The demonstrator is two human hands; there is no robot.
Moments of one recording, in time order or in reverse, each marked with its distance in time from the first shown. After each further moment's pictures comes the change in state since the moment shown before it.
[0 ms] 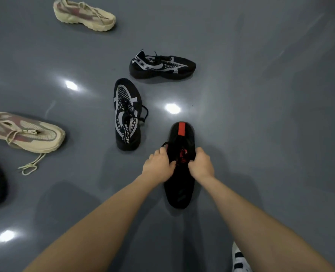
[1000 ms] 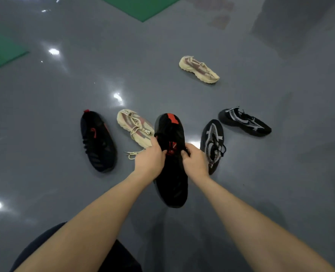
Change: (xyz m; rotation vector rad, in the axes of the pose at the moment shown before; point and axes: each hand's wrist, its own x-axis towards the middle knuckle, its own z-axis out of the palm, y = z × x) left_hand -0.149 -0.208 -0.159 -0.089 0.560 -0.267; right_hand -0.151 -0.241 0.091 0.059 -0.018 -0.668
